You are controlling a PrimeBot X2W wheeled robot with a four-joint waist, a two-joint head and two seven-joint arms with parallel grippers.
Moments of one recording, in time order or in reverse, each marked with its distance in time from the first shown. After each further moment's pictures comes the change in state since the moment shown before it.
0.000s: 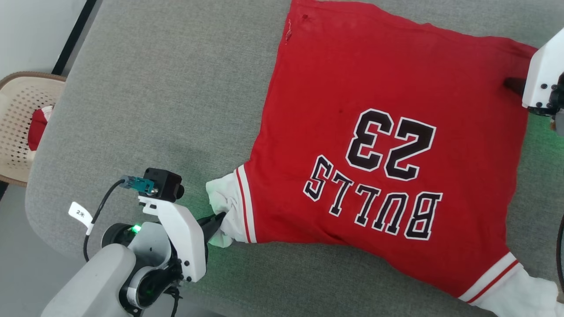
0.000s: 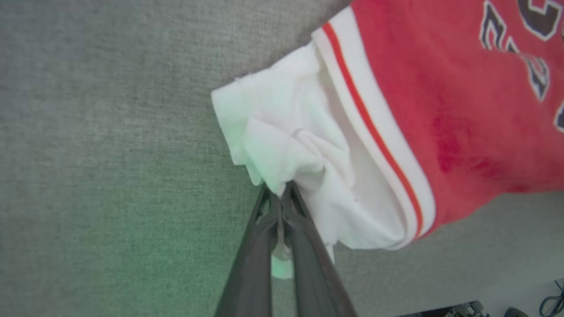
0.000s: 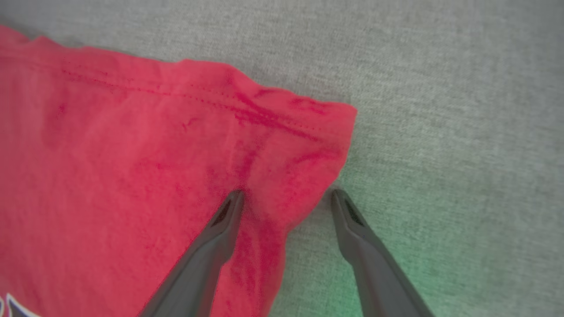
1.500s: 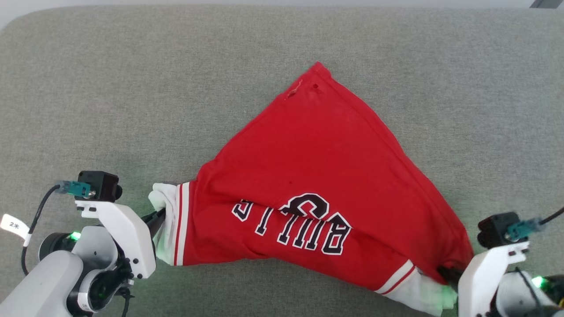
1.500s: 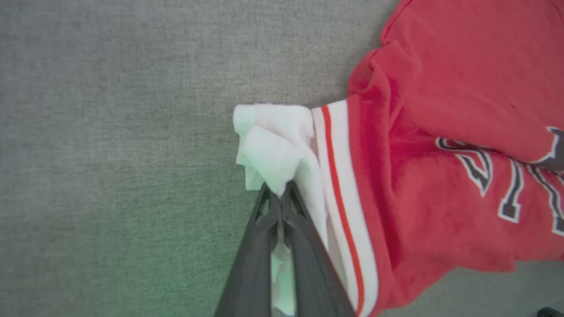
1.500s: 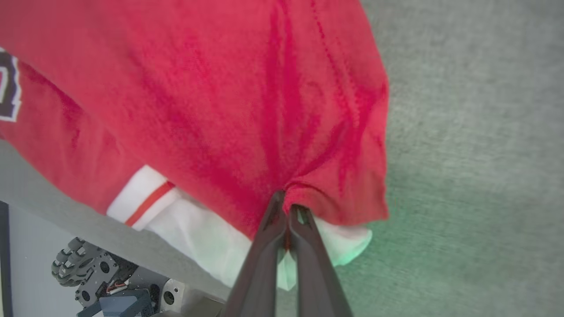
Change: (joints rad) left arm 0.071 0.143 0.094 -0.039 -0.024 0.065 -0.043; right arm 1.088 0.104 0.140 -1.158 0.247 0.000 0.195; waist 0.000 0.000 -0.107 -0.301
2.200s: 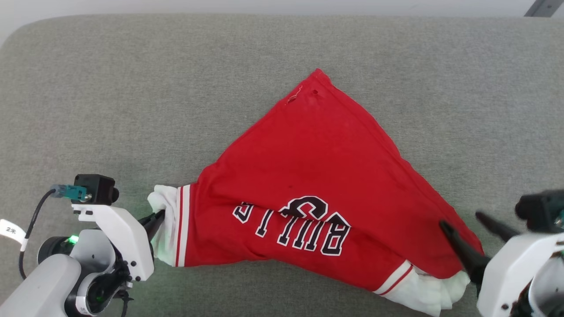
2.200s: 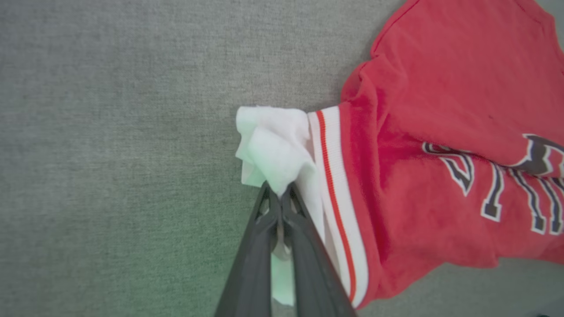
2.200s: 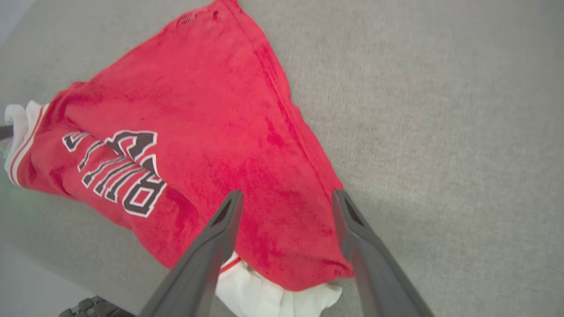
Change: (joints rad) left arm 0.015 0.002 0.009 0.002 -0.014 -0.001 -0.019; right arm 0.012 0.034 -0.032 -0.253 -0.036 0.000 -0.091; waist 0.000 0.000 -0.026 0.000
